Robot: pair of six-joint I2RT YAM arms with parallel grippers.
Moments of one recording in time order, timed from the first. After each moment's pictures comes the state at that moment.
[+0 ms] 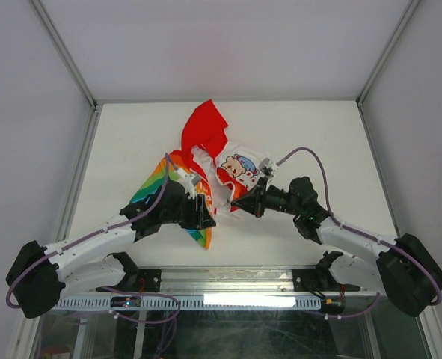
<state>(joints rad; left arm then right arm) -0.80 0.99 0.52 -0.18 0.22 -0.69 0.66 1.11 0.37 0.64 -0.61 0.43</state>
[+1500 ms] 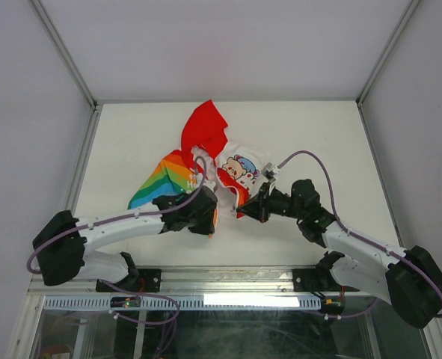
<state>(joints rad) -1.04 1.37 0.81 -0.53 -0.10 -0.79 0.65 1.01 0.35 0.44 -0.61 0.42</state>
